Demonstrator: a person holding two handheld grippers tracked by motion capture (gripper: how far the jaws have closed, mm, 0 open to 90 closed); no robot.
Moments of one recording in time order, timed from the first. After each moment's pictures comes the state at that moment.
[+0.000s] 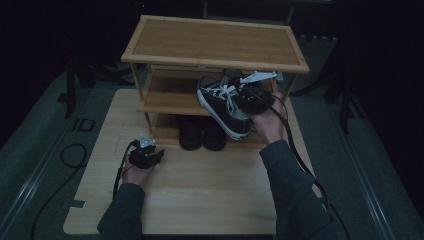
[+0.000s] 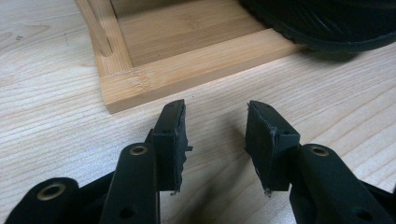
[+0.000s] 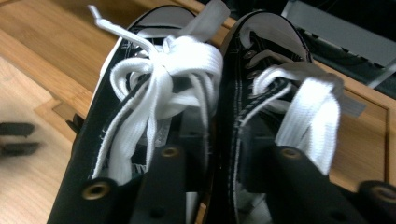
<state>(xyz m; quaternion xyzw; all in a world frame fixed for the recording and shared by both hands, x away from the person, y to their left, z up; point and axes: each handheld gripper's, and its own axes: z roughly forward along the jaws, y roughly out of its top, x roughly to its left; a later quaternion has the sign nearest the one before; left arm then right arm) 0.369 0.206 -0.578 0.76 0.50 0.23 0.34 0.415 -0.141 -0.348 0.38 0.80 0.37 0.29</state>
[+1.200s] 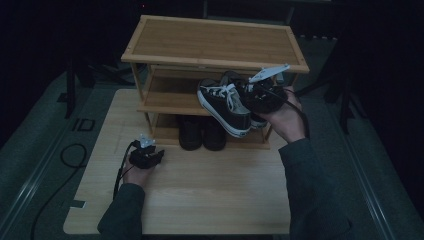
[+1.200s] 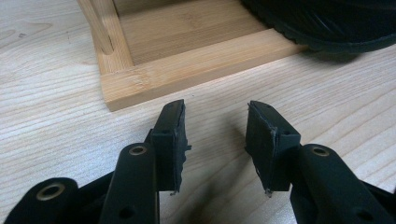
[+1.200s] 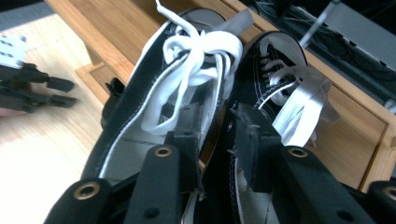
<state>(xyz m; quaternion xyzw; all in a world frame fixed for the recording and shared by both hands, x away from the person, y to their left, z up) 0.367 0.205 -0.578 0.76 0.51 0.23 0.34 0.397 -0.166 -0.316 0.31 0.85 0.35 0.25</state>
